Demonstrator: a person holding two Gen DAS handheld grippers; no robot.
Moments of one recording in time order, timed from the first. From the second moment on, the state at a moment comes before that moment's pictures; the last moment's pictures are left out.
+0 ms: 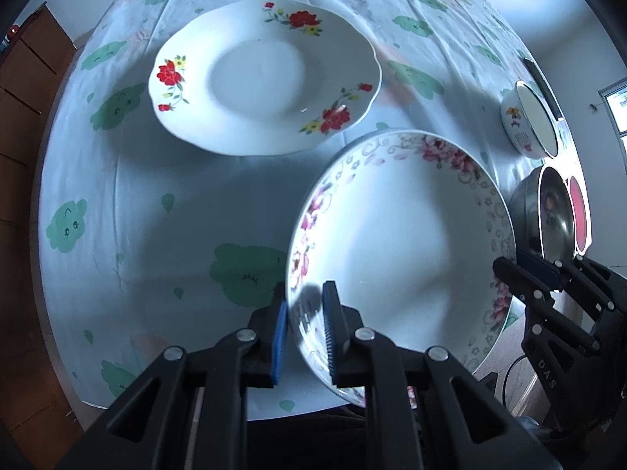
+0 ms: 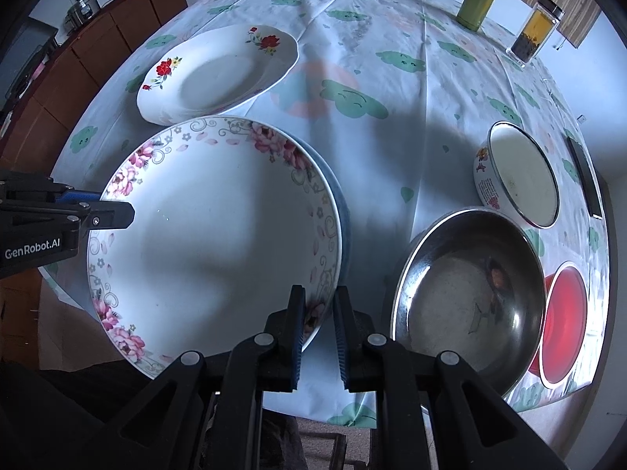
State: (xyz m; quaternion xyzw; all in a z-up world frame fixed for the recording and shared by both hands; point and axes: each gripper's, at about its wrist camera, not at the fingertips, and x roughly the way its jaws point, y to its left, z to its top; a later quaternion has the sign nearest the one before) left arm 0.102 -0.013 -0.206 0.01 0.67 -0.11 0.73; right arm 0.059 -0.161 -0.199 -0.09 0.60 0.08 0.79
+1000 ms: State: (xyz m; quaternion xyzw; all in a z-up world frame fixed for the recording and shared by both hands) left arm 0.104 -0.012 -0.205 0.02 0.67 -0.11 0.74; right arm 0.060 -0.162 -0.203 -0.10 0.59 0.07 0.80
